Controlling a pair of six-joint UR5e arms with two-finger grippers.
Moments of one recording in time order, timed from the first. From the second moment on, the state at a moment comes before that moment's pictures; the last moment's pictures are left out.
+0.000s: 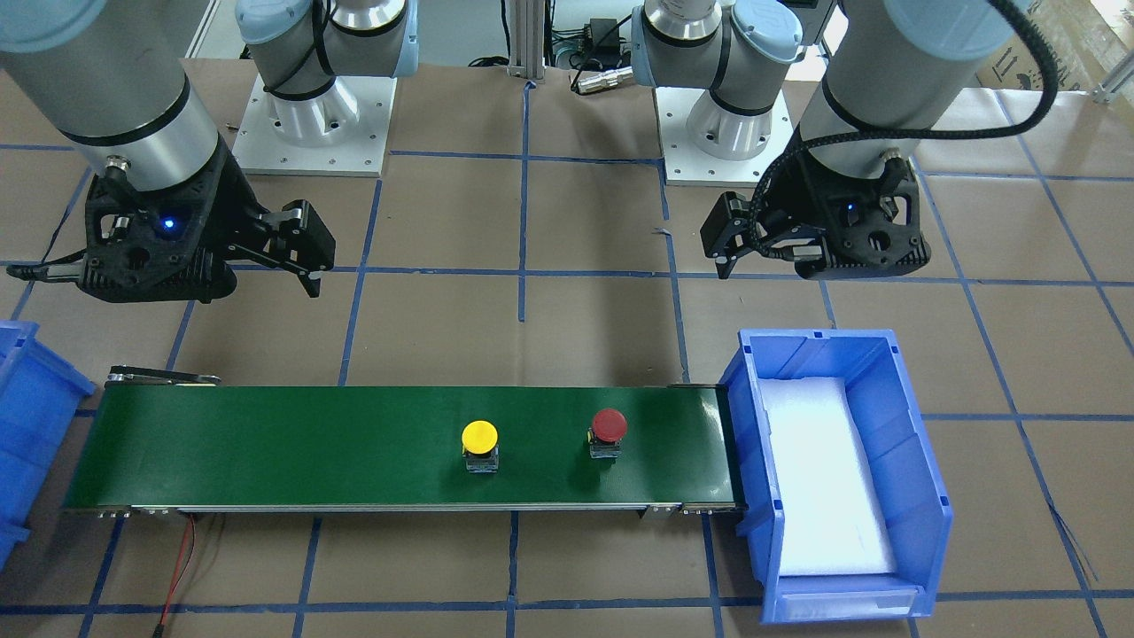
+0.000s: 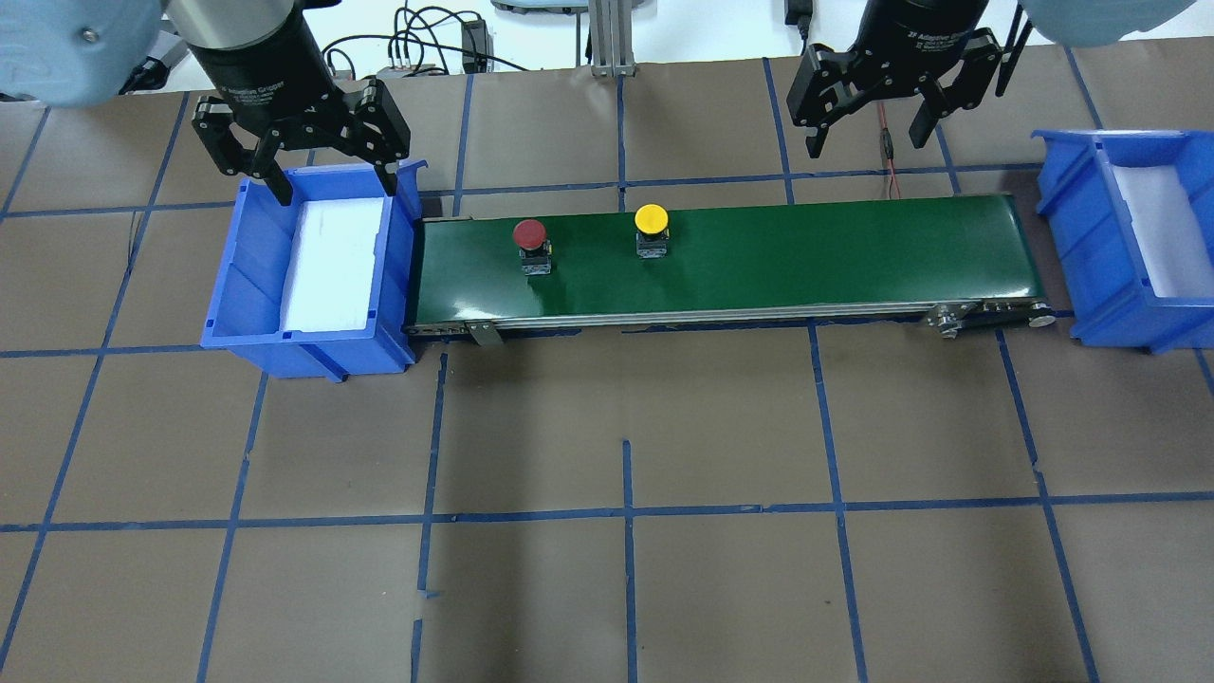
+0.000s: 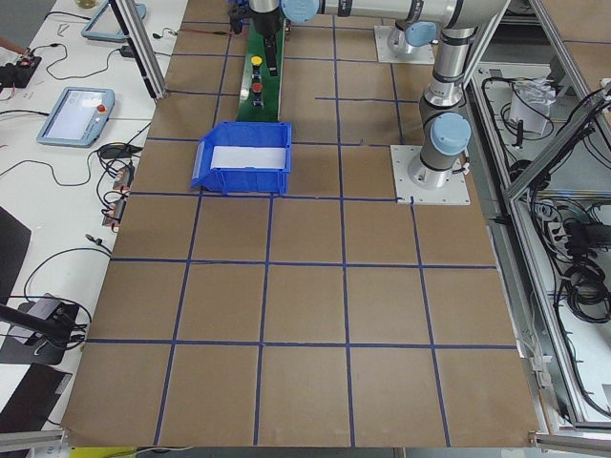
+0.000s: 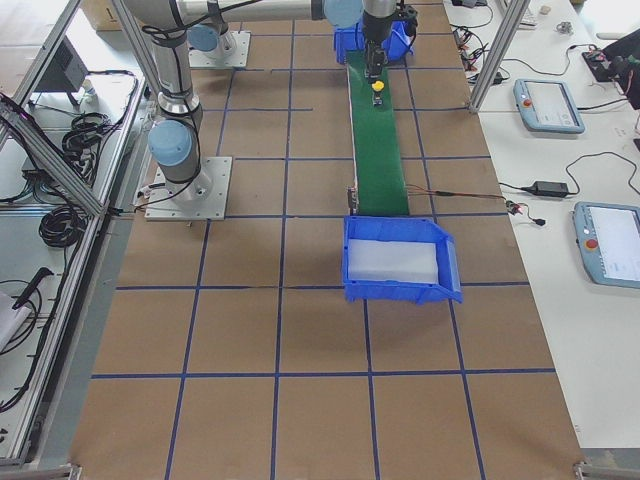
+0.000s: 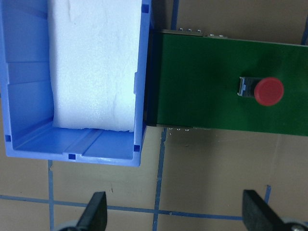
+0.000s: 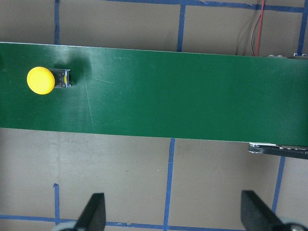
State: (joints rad) left arm -1.59 -1.71 -1.38 -1.68 1.58 -0.09; right arm 1.60 -1.39 1.35 -1.53 -1.56 -0.05
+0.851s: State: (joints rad) left arm -1.58 -1.66 -1.42 -1.67 1.55 -0.06; right arm 1.60 -1.40 1.35 -1.50 -1.61 -0.12
